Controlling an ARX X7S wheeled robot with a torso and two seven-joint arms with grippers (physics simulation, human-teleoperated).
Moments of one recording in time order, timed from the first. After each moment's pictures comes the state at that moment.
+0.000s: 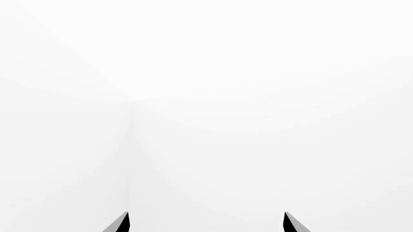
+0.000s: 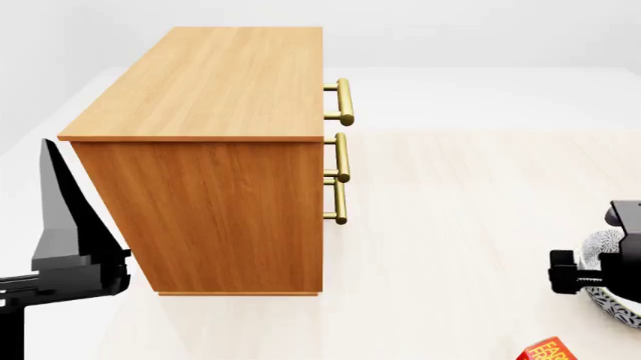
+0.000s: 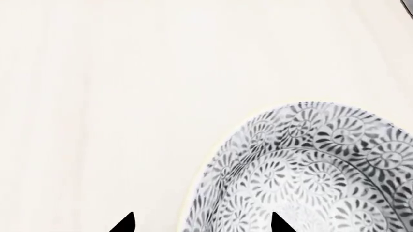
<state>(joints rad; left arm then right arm) -0.16 -1.24 0.50 0.97 -0.38 0.08 -1.23 0.96 0.93 -0.75 0.64 0.97 0.83 -0.02</state>
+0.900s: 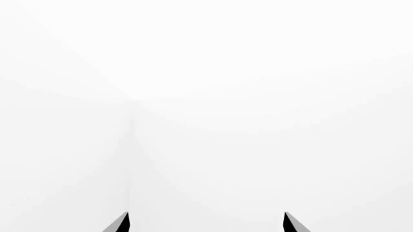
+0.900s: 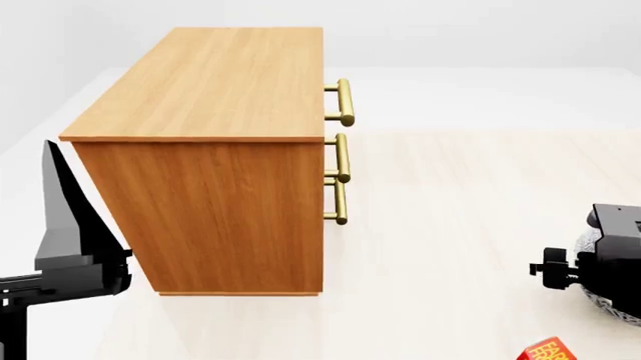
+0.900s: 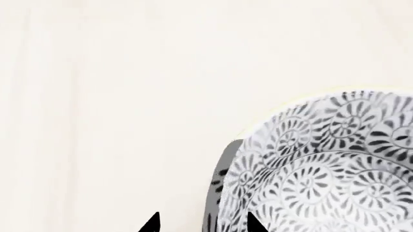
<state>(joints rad) -0.15 -1.23 0.50 0.96 -0.38 0.09 -1.22 0.99 0.78 -0.75 0.89 0.91 0.69 -0.04</state>
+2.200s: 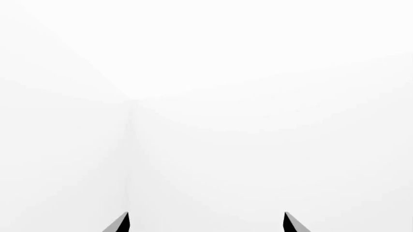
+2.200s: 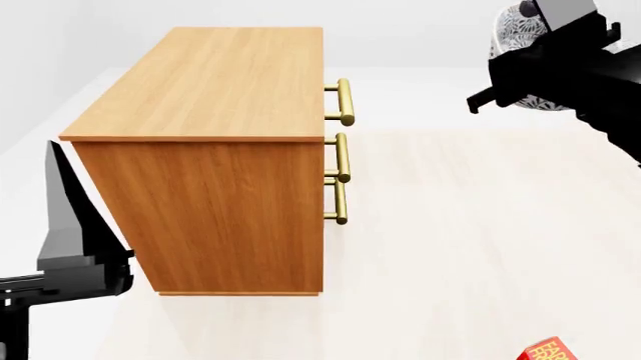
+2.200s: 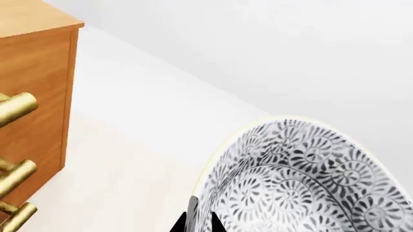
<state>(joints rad) -0.14 -1.22 0.48 0.96 -0.38 0.08 -1.21 1.57 0.65 -0.92 0.47 0.71 0.81 -0.15</state>
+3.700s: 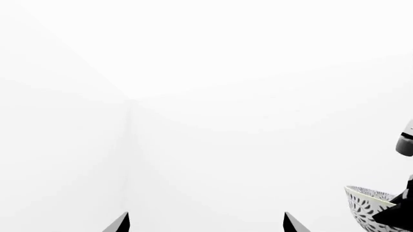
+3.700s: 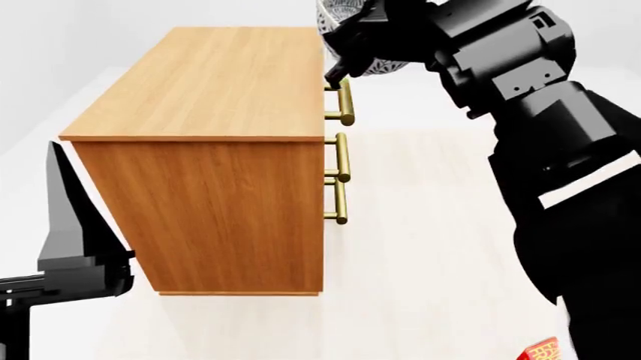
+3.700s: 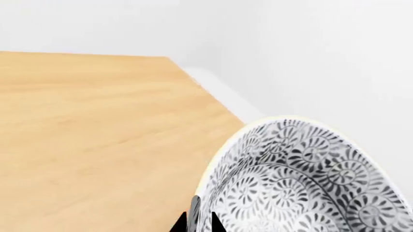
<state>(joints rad) -0.13 -1.21 0.47 0.96 -0.38 0.09 -1.20 1.76 0.06 -1.04 1.21 0.62 0.34 -0.63</state>
